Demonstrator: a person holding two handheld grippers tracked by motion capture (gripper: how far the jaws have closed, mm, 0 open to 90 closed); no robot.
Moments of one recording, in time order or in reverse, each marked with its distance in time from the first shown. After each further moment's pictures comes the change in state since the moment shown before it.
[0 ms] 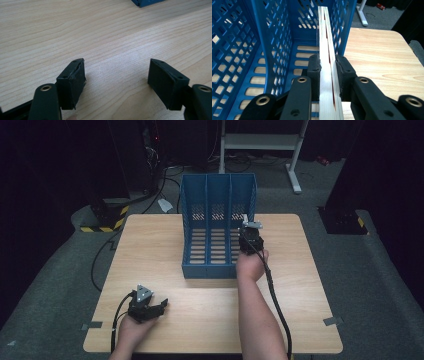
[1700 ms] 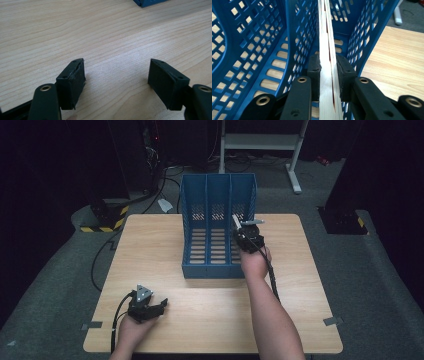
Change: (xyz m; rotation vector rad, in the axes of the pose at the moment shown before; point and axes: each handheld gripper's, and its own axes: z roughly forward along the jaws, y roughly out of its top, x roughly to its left) left arm 0.000 0.000 0.000 0.002 0.008 -0.011; right arm -0.008 0.007 0.004 0.086 0.208 -0.122
